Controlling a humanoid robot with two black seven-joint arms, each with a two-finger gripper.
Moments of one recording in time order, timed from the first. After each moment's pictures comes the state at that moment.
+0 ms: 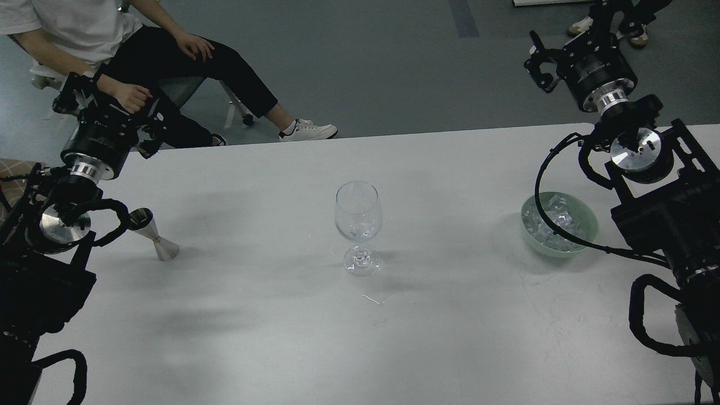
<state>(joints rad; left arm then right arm) -0.63 0.35 -1.37 -0.64 0.27 -0.48 -0.08 0.80 -0.12 1.44 0.65 -0.36 0.33 0.06</state>
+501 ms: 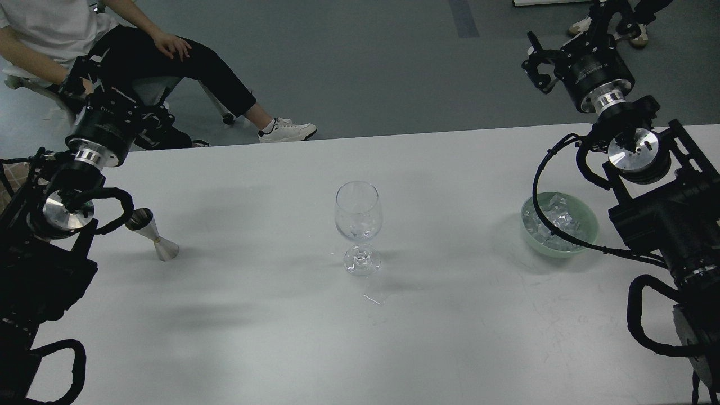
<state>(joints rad) -0.69 0.36 -1.31 -0.63 0.27 -0.48 -0.09 0.80 -0.11 1.44 0.65 -0.36 0.33 0.06</state>
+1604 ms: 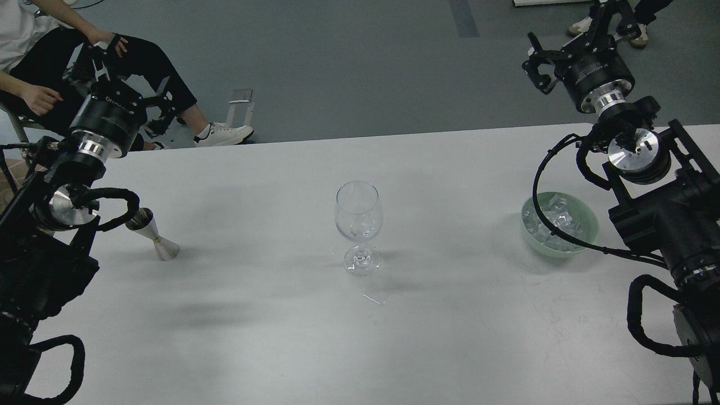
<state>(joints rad) -0.70 0.37 -1.26 -0.63 0.37 -0.49 -0.17 0.80 -0.11 1.43 0.65 -0.36 0.32 0.06</state>
